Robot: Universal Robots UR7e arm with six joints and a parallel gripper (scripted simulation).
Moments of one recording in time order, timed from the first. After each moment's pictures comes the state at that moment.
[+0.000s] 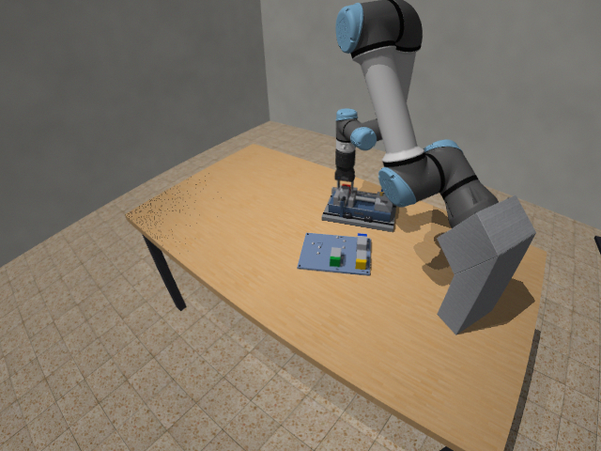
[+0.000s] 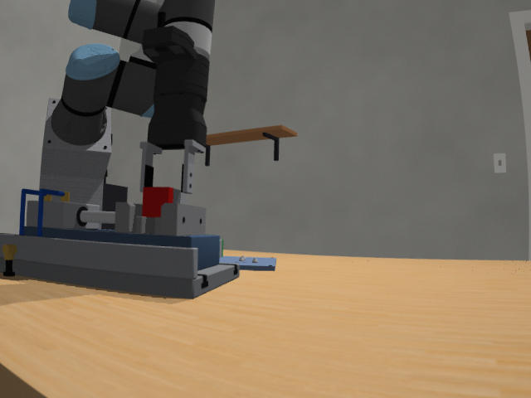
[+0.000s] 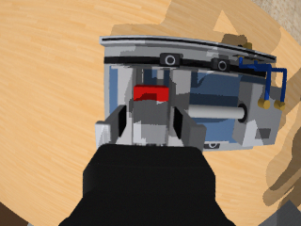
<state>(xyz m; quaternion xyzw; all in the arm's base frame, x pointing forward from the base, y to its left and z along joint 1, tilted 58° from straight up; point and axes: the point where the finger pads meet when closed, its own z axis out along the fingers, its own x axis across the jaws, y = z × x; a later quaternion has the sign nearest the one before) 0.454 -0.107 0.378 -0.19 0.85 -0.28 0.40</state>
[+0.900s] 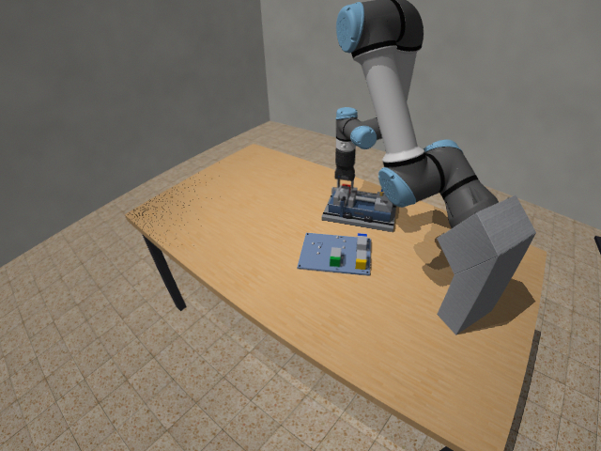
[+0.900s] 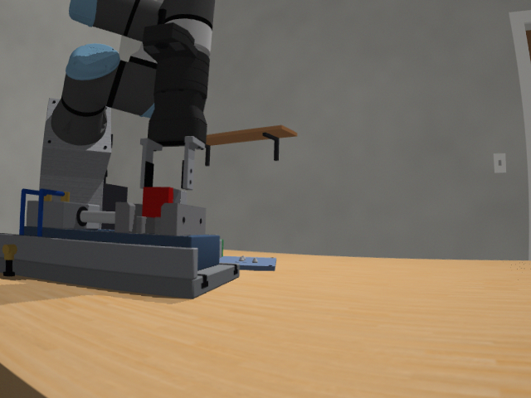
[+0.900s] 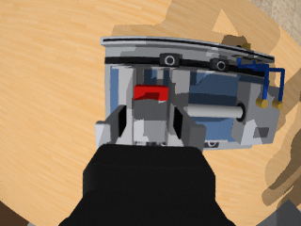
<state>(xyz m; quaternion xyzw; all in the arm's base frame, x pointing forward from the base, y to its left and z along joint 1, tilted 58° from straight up) 0.451 -0.105 0.381 -0.19 0.85 -0.28 0.40</state>
